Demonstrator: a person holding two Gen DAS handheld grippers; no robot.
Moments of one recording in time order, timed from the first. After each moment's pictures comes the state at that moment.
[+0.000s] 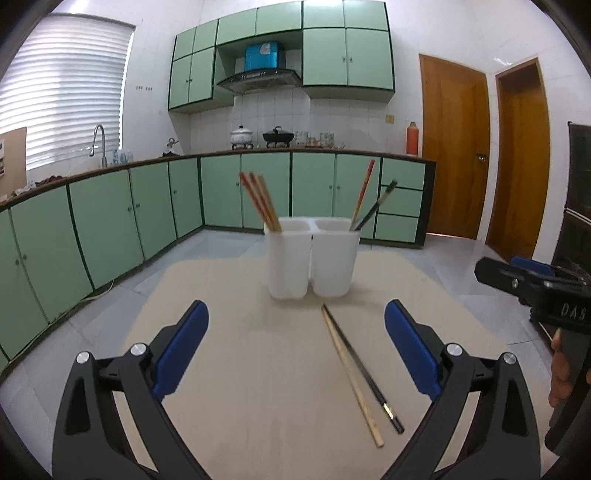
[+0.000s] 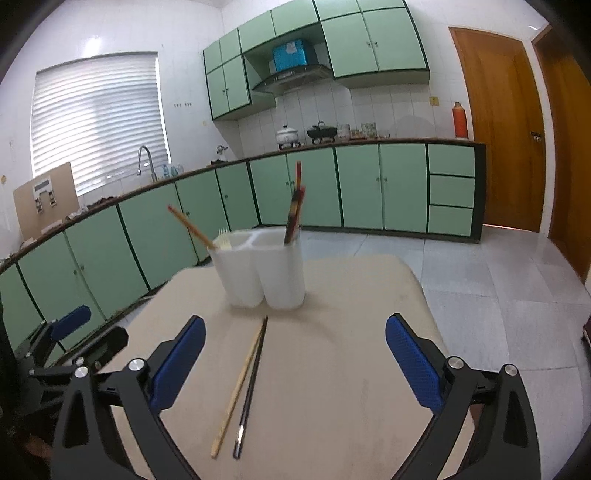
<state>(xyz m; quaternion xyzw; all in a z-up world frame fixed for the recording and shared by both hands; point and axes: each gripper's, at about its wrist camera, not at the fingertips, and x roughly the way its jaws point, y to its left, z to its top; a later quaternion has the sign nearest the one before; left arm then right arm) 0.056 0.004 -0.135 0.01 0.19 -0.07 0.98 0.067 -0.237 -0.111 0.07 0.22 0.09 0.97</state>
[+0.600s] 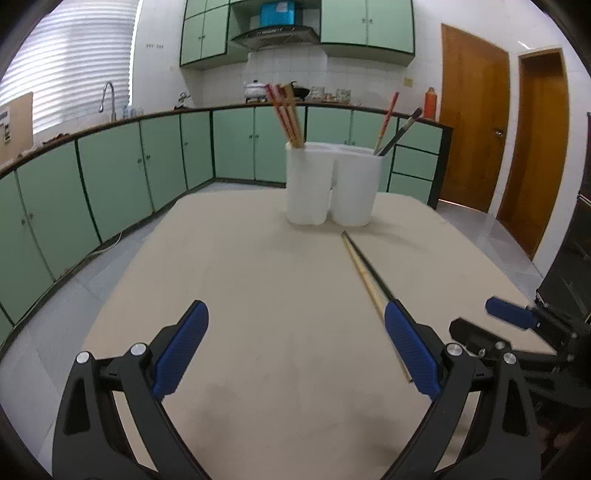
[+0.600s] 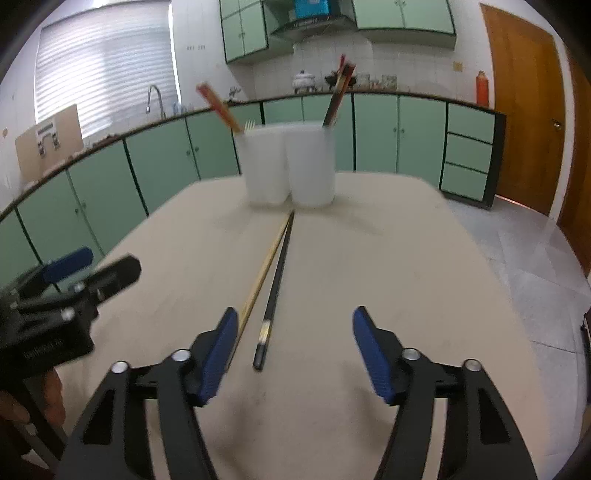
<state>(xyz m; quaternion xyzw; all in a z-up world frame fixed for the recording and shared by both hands) 0.051 0.027 -0.189 0.00 0.28 -0.04 0.96 0.047 -0.182 -0.196 0.02 0.32 0.11 0.94</state>
